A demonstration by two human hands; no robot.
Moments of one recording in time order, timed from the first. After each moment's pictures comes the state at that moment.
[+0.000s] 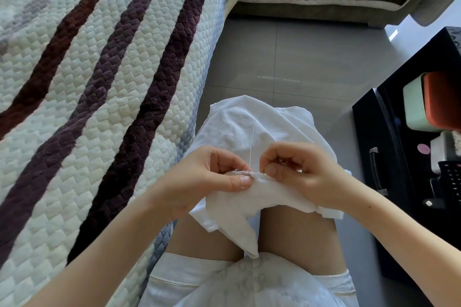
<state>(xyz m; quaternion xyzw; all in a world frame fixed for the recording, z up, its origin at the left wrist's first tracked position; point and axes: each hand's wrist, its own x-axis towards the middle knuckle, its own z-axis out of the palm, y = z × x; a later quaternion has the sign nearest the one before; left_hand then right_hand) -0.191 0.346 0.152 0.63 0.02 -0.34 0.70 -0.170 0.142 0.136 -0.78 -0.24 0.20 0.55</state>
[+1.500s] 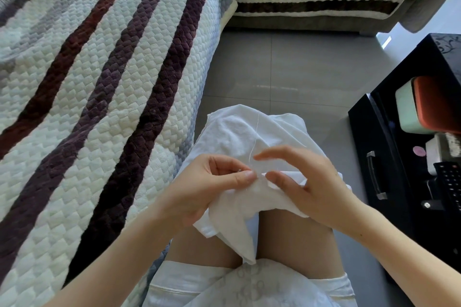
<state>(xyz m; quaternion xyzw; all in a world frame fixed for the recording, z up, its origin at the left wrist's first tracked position) -0.198 0.325 0.157 0.61 0.07 -0.28 0.74 -0.186 0.131 0.131 -0.85 -0.27 -0.03 0.45</state>
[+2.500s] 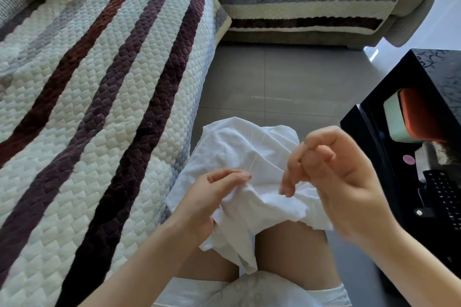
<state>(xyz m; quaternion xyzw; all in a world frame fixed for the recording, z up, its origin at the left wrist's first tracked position) -0.196 0.308 0.132 0.59 0.23 -0.23 0.74 -0.198 0.126 0.173 -0.63 -0.20 0.01 0.75</state>
